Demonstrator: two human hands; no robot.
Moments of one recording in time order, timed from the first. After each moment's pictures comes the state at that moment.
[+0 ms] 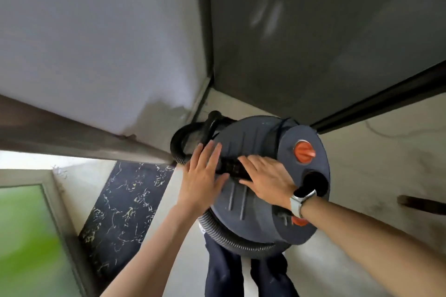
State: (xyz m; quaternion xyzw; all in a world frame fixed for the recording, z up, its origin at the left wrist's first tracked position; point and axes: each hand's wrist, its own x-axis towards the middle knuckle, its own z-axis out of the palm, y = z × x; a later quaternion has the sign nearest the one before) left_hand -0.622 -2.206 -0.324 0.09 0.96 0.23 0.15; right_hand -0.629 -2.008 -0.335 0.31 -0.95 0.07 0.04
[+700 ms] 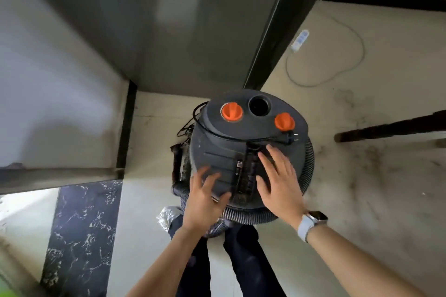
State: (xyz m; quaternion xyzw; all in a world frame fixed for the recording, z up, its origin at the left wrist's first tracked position) left_hand -0.501 -2.002 -0.336 0.11 0.89 0.38 0.23; right_hand -0.453 -1.804 -0.310 -0.09 -0.98 0.19 -0.01
